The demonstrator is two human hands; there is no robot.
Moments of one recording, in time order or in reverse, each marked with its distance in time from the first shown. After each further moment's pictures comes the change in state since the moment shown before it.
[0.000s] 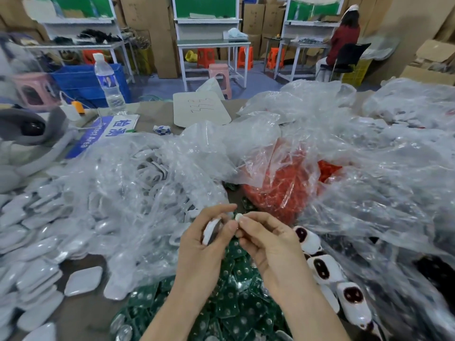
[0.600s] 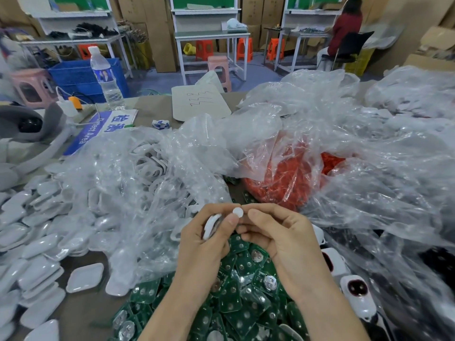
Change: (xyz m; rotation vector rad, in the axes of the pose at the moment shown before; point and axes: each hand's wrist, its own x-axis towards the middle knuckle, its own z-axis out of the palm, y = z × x) left_hand 0.001 0.003 -0.001 -0.099 -0.042 -0.046; right_hand -0.003 -0.010 -0.007 -0.225 -0.093 -0.131
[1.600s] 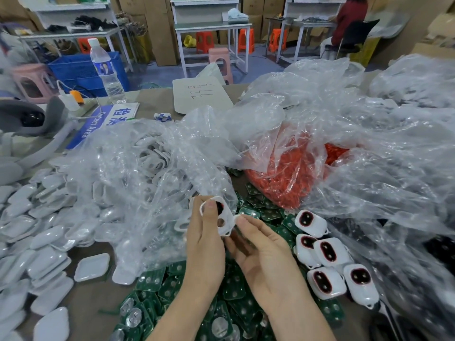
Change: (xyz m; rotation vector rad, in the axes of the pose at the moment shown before) left_hand -0.006 -0.007 0.009 0.126 0.204 -0.083; right_hand -0.014 0.033 0.026 0.510 0.197 0.336
